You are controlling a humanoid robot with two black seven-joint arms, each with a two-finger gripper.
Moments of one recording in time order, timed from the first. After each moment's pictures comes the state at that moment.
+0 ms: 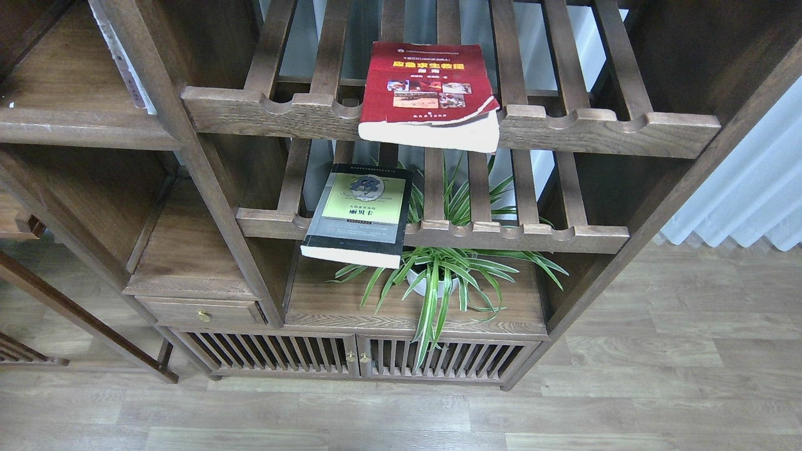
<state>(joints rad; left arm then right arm) -0.63 0.72 -1.79 -1.25 0.65 -0.49 0.34 -0.27 0.01 0.64 0.91 0.13 0.58 -0.08</state>
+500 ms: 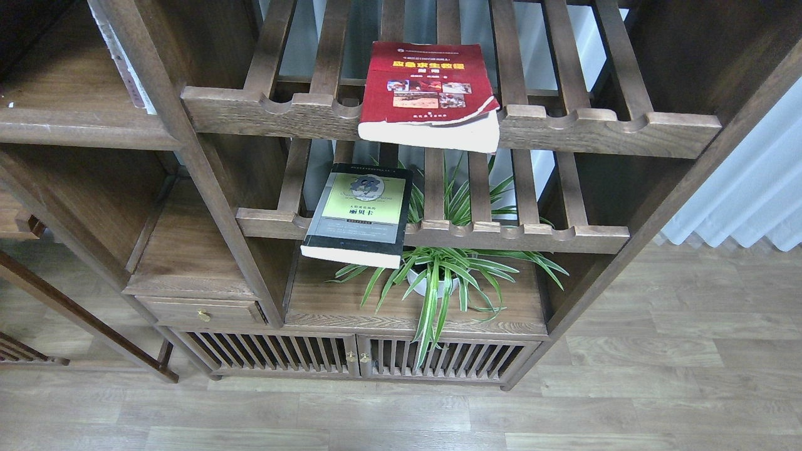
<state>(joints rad) -0.94 0.68 -1.55 -1.04 0.68 -0.49 0.33 -0.27 0.01 0.64 0.91 0.13 0.58 -0.08</state>
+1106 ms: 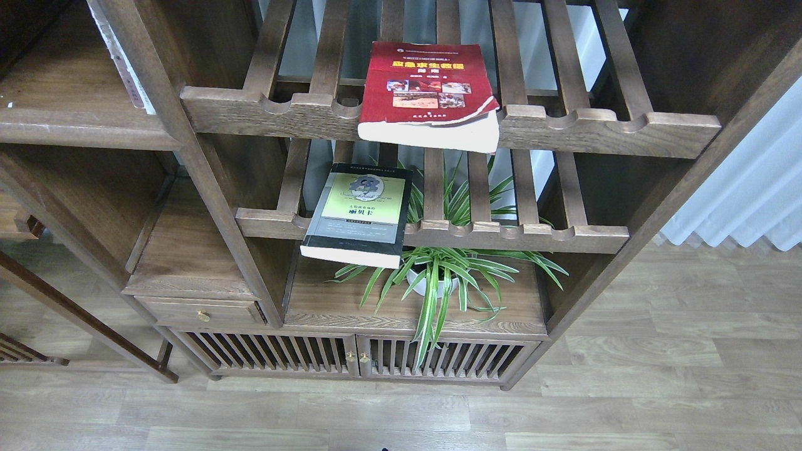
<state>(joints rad) -1.07 0.58 -1.42 -0.89 0.67 -0.49 0.31 -0.27 0.01 0.64 0.92 0.13 0.58 -0.08</state>
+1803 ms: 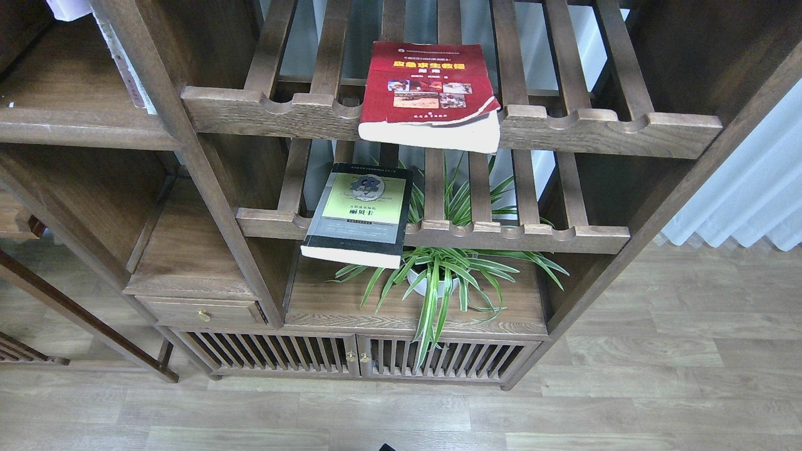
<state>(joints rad) -1.02 0.53 -1.37 -0.80 0.52 -0.49 0.25 -0.25 0.02 0.64 0.92 0.13 0.58 -0.08</state>
